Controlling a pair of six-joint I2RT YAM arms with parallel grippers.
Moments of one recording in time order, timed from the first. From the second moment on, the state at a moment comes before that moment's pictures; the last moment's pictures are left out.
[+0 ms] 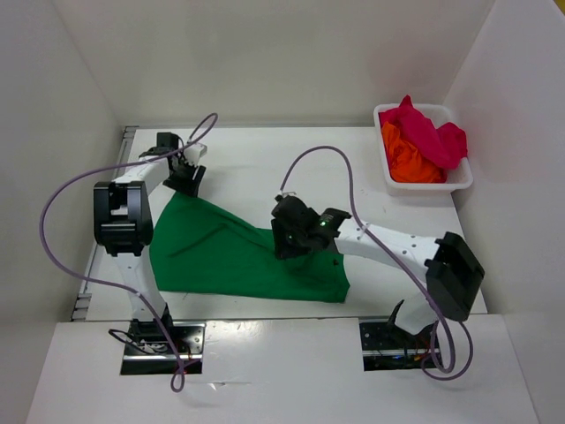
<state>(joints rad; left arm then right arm) 0.06 2.02 1.48 -0.52 0.15 0.41 0.95 1.53 1.10 -0.57 0.07 0.67</state>
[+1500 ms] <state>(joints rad) 0.03 1.81 1.35 -0.53 0.07 0.42 0.77 1.89 1.36 -0.63 0.12 0.63</state>
